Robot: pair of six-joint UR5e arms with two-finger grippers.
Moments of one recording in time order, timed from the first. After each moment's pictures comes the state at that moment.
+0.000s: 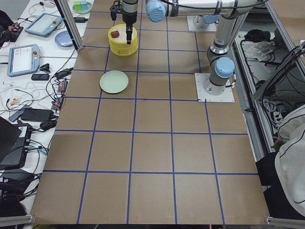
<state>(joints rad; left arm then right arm) -1.49 -1.65 -1.48 -1.46 1.58 0.02 1.63 -1.56 1.56 -1.69 -1.57 0.04</state>
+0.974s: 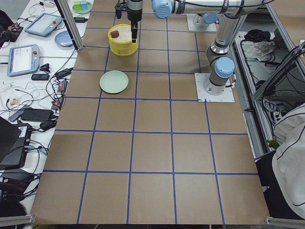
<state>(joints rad) -1.49 -1.62 -1.50 -1.49 1.58 0.02 1.63 -1.56 1.56 -1.71 -1.57 0.04</state>
